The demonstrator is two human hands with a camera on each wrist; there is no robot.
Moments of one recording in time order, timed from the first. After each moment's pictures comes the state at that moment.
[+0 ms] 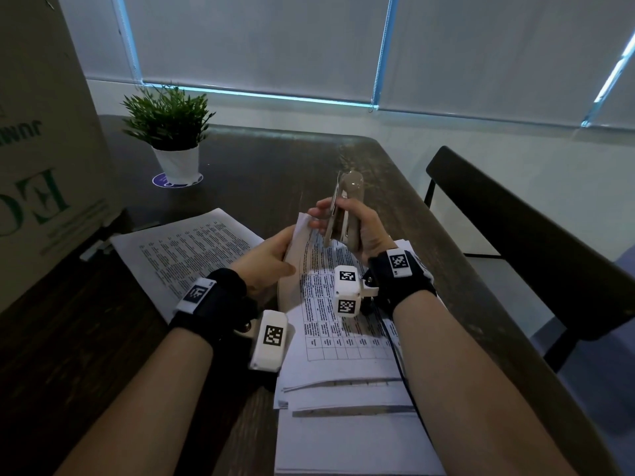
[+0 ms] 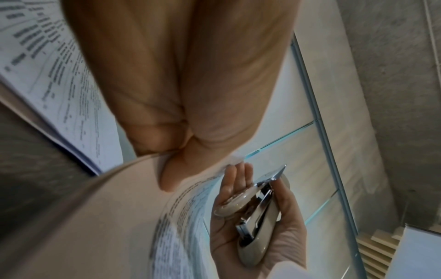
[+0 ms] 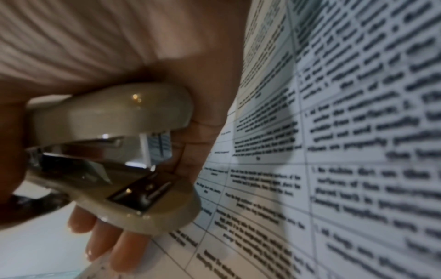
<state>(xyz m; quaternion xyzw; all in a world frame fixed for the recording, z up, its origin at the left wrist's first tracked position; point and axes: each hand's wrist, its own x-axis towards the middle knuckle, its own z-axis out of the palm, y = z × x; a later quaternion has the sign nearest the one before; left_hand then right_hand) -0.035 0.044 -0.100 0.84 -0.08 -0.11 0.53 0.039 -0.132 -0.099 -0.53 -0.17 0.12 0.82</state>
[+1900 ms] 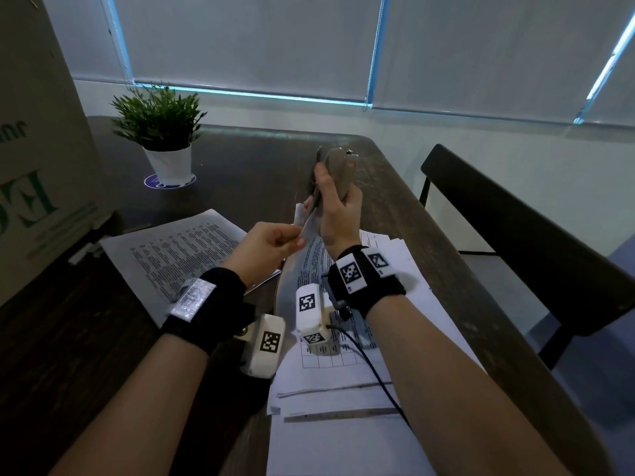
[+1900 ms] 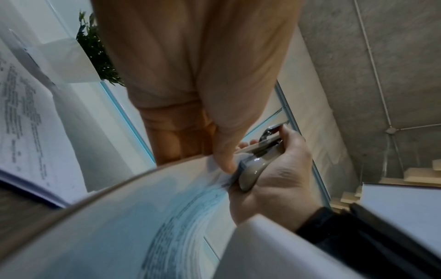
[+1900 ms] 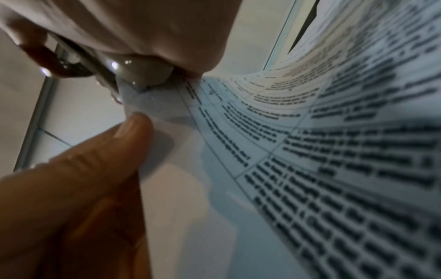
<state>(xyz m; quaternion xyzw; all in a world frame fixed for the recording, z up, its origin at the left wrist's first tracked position) -0.041 0.038 -0.091 0.82 -0.16 0.04 0.54 0.013 -0.082 -0.075 -0.58 -0.15 -0.22 0.77</state>
